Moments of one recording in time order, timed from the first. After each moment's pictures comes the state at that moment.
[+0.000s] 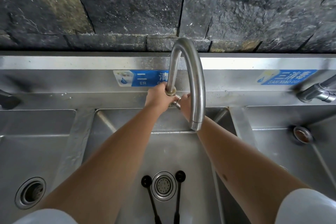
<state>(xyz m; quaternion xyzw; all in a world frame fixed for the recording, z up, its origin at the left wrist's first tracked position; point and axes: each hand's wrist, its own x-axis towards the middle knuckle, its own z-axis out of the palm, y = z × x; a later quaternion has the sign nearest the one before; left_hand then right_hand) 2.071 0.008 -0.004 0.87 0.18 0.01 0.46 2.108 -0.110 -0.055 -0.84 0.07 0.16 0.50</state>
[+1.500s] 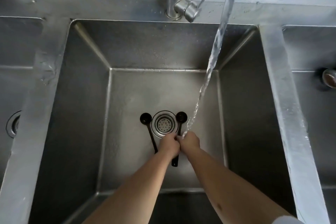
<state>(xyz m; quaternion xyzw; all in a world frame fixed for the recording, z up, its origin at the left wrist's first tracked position) 1.809 -0.113 -0.278 0.77 0.32 -0.29 0.46 1.845 -0.193 -0.281 -0.86 0.16 0.40 0.29</state>
